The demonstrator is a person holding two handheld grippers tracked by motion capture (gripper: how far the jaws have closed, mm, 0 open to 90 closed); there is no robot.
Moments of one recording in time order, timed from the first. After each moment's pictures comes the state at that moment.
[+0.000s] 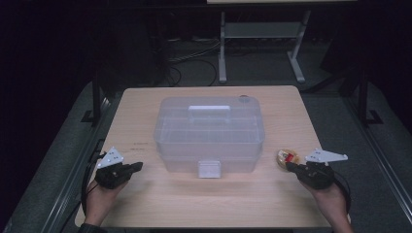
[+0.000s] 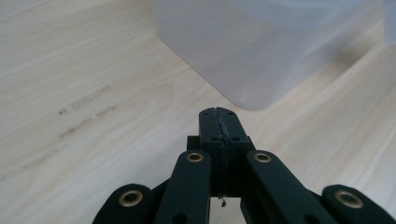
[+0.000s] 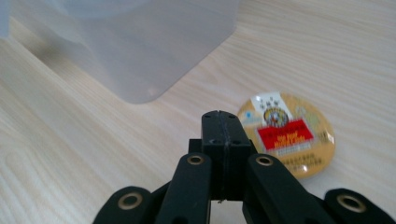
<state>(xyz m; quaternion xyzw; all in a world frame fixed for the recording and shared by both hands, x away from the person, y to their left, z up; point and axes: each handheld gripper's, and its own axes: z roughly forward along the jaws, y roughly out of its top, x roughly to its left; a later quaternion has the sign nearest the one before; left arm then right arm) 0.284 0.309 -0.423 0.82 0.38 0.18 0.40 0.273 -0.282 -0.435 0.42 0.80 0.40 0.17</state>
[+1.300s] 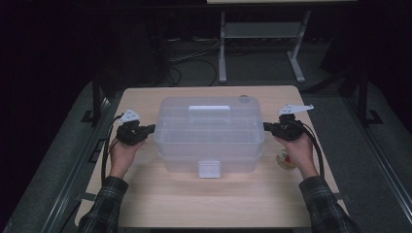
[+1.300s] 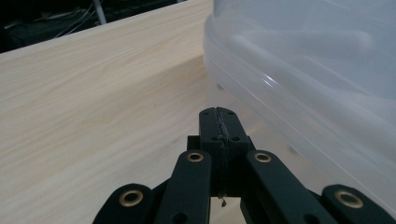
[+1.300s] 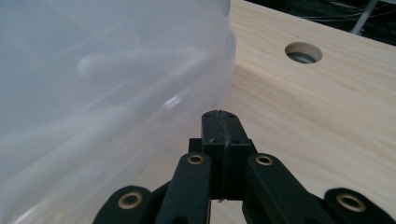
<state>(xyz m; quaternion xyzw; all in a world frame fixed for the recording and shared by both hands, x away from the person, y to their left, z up) 0.405 0.277 -0.408 0.79 0.39 0.19 0.43 0.406 -0.234 -0.406 0.40 0.80 0.43 0.15</state>
